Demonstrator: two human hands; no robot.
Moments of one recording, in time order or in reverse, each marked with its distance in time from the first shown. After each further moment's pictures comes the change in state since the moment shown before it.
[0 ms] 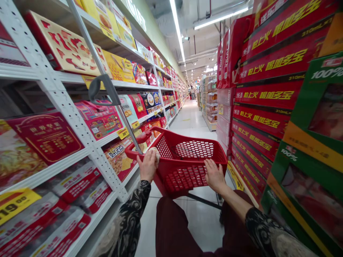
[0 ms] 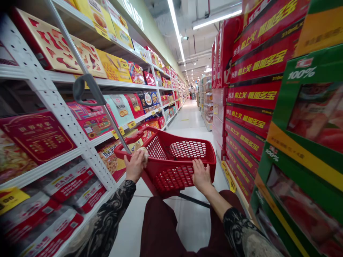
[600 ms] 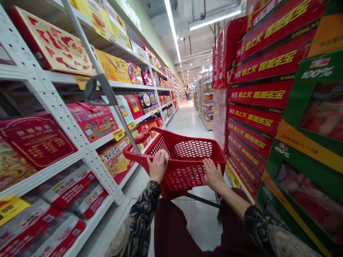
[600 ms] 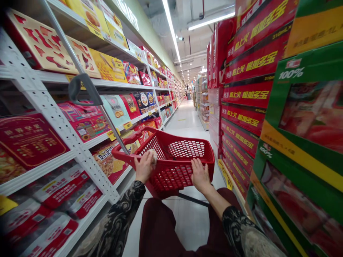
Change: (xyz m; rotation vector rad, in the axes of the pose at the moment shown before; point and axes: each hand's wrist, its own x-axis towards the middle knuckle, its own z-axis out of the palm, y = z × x) left_hand 0.002 0.052 0.012 -0.063 -0.036 0.076; right_hand -0.003 0.001 0.000 -0.008 -0.008 0.019
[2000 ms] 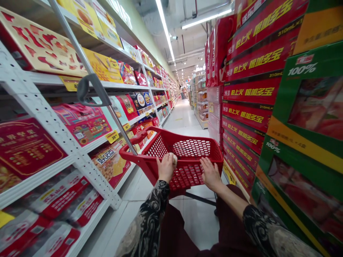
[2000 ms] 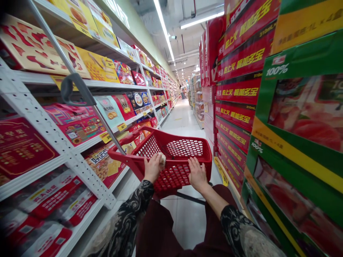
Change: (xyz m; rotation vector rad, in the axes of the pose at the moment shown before) left_hand 0.005 0.053 0.006 -0.074 -0.167 0.051; right_hand -0.006 0.008 0.001 0.088 0.023 0.034
